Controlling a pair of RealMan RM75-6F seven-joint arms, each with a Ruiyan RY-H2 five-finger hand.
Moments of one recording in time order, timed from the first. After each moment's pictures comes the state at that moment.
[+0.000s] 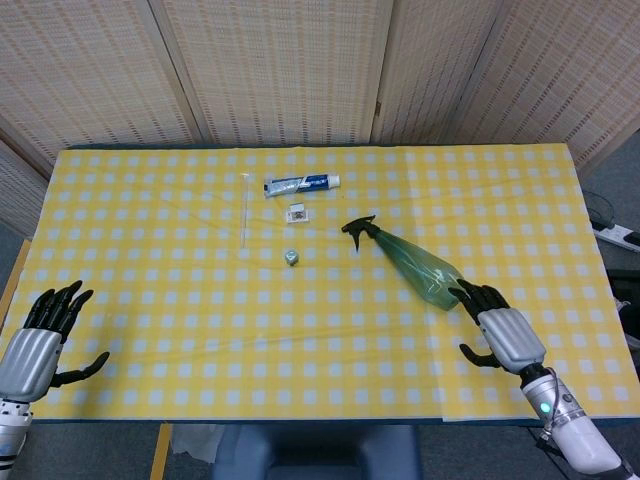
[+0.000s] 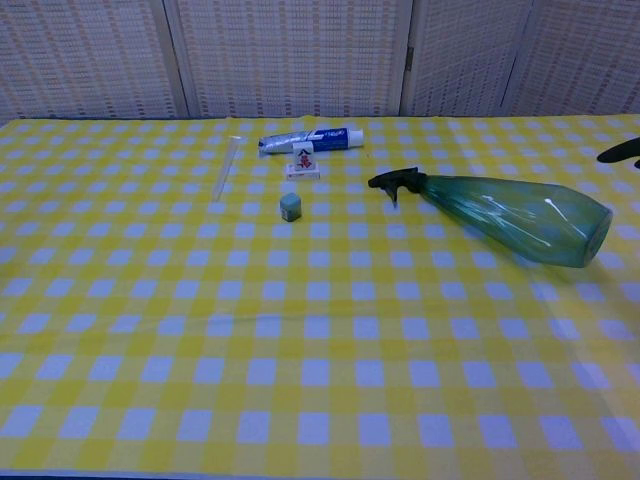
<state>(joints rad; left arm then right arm) -0.16 -1.12 -0.01 -1.52 1.61 1.50 -0.09 0.33 -1.02 0.09 -1.91 -1.36 0.96 -0.07</state>
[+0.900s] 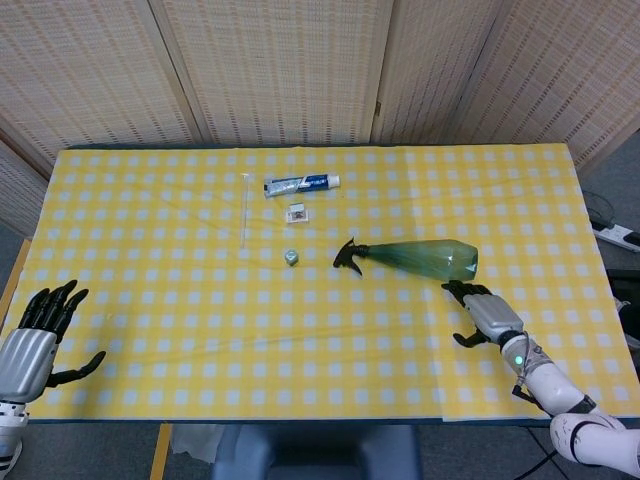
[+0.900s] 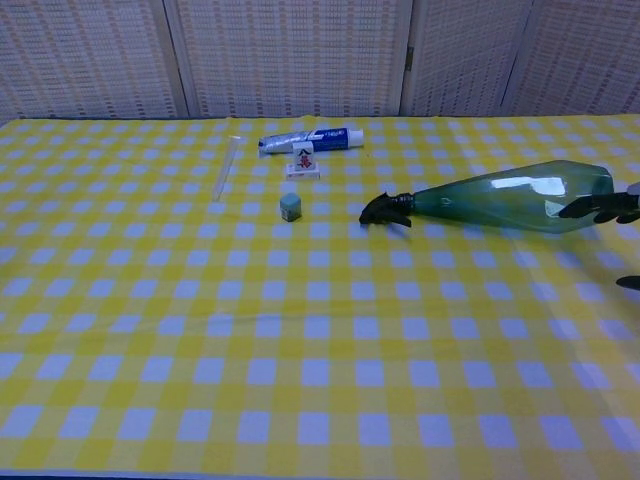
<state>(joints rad) -0.16 -1.12 -0.02 -1.51 1.61 1.50 -0.09 0.60 -1.11 0.07 -1.68 -0.91 0.69 -0.15</state>
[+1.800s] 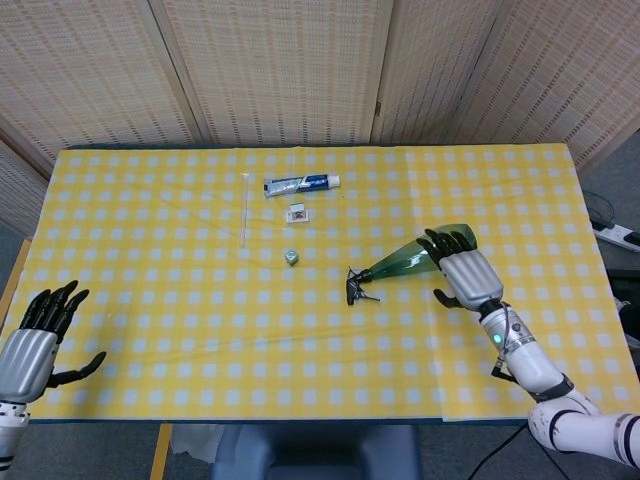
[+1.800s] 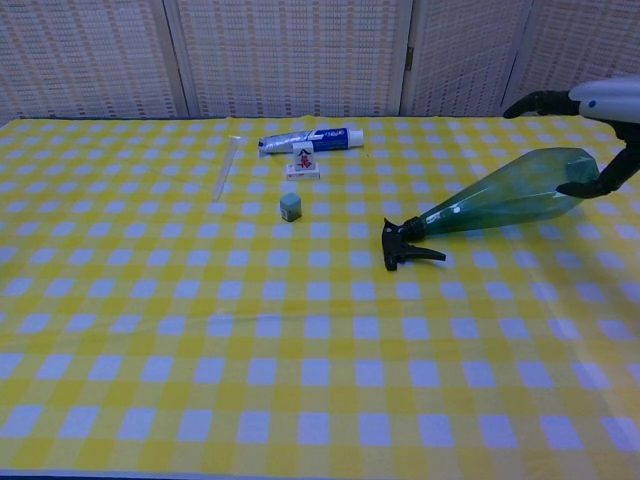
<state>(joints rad) -0.16 -1.11 -0.01 -1.52 1.61 1.51 -0.11 0.66 -1.19 0.13 -1.68 -1.07 0.92 -0.37</state>
